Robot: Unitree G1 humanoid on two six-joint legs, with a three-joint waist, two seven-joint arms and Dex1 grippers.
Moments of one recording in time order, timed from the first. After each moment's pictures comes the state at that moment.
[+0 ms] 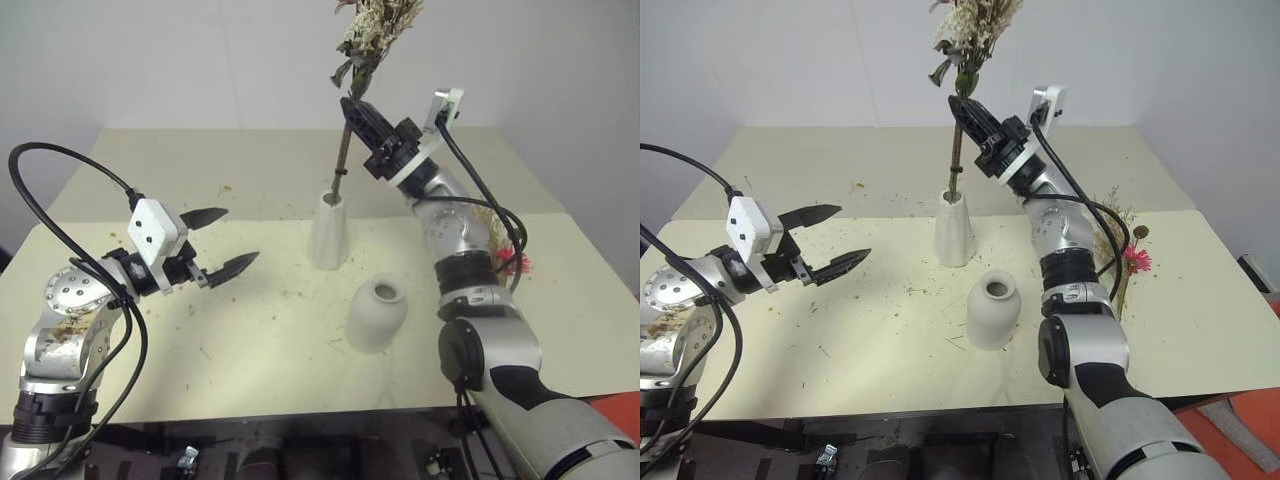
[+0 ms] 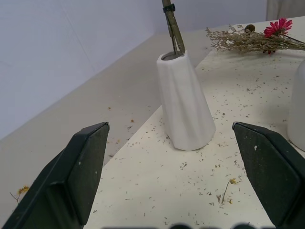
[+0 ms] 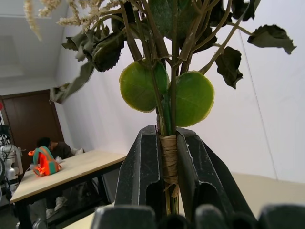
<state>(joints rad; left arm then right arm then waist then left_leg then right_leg) -0.34 0.74 0.22 -0.23 -0.44 0.30 -0.88 -1.21 -0.14 -0.26 0.81 0.56 0.05 0.90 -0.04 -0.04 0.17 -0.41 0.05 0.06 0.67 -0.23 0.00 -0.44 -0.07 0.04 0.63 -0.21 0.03</state>
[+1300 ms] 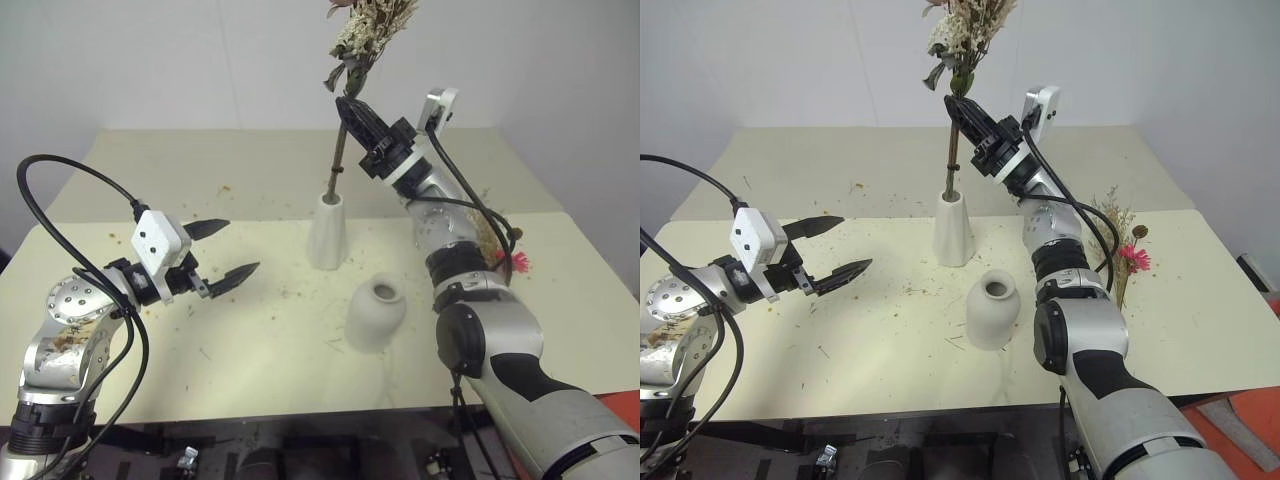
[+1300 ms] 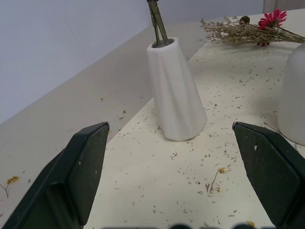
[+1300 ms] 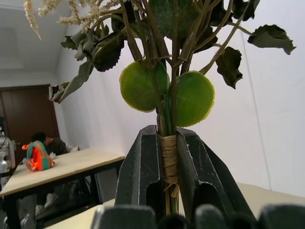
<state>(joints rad) -0.29 0.74 0.22 -0.26 -0.43 0.31 -0.87 -1.29 -0.14 -0.29 1.02 0.50 -0.13 1.00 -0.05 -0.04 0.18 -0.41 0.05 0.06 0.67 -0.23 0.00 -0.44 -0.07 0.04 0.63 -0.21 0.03</state>
